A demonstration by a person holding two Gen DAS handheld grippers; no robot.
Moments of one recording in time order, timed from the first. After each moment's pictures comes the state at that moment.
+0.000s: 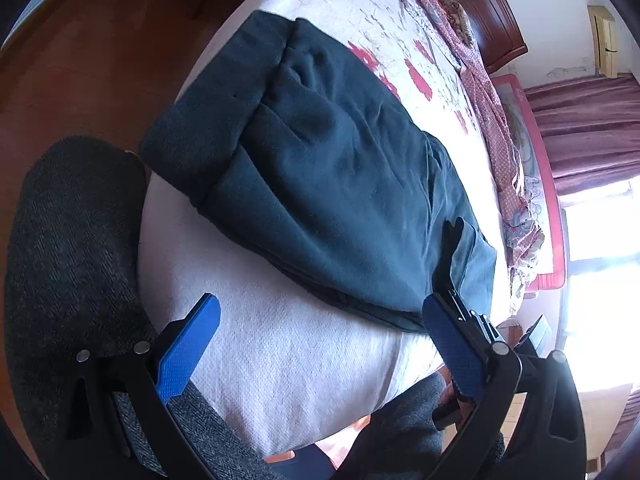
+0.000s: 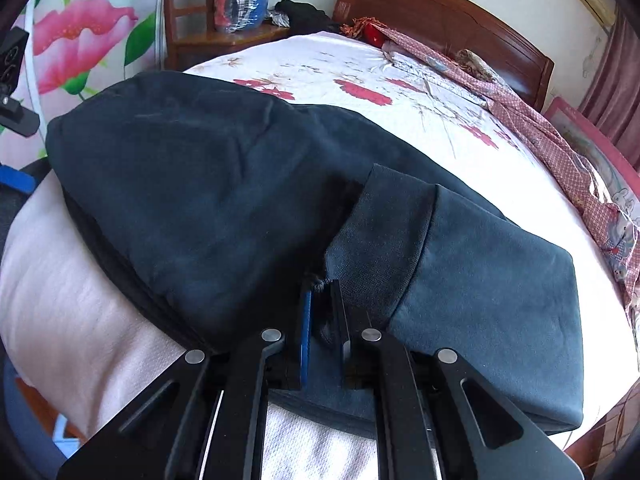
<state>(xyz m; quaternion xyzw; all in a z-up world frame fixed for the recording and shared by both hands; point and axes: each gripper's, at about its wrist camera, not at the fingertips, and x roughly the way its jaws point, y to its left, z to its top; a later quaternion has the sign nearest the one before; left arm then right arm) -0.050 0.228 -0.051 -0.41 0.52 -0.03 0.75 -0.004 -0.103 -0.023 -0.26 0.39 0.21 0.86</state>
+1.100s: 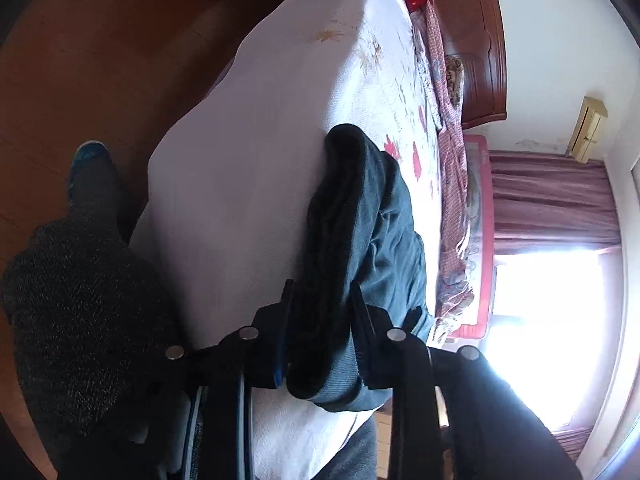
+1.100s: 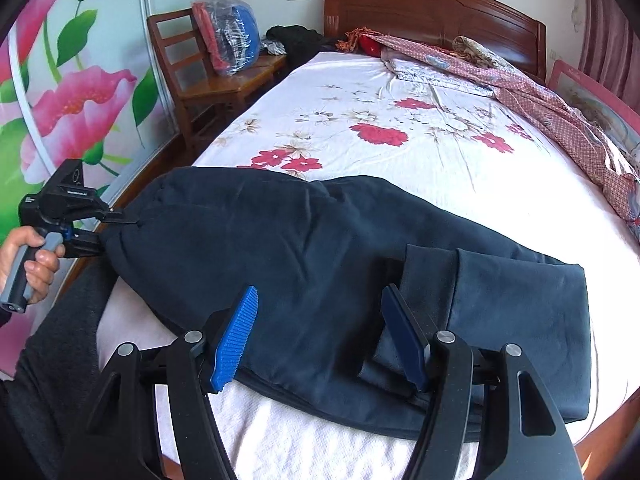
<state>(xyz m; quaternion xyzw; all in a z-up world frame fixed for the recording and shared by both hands) -0.024 0.341 -0.112 -0.57 0.44 -0.08 0.69 0.011 -0.079 0.058 -0.12 0.41 0.23 0.87</state>
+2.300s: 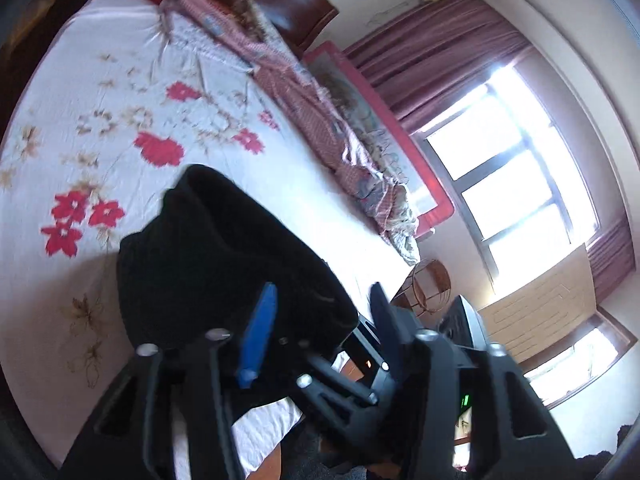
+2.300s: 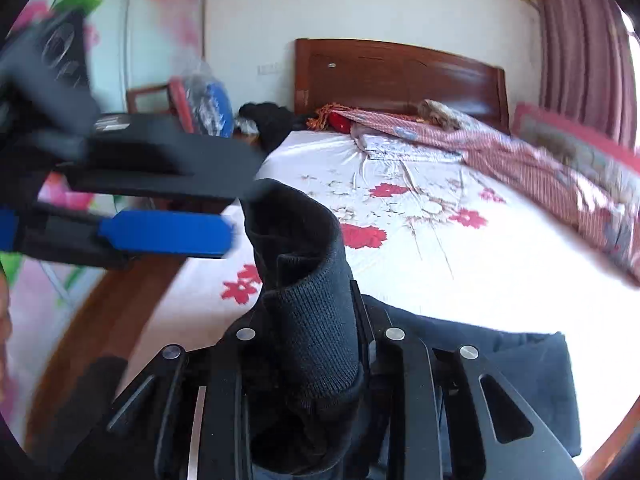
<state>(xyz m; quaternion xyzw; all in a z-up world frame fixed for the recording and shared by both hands) 0.057 0.131 0.123 -0.32 0.37 -0.31 0.81 0.054 -0.090 0.134 0.01 0.28 0.20 0.94</state>
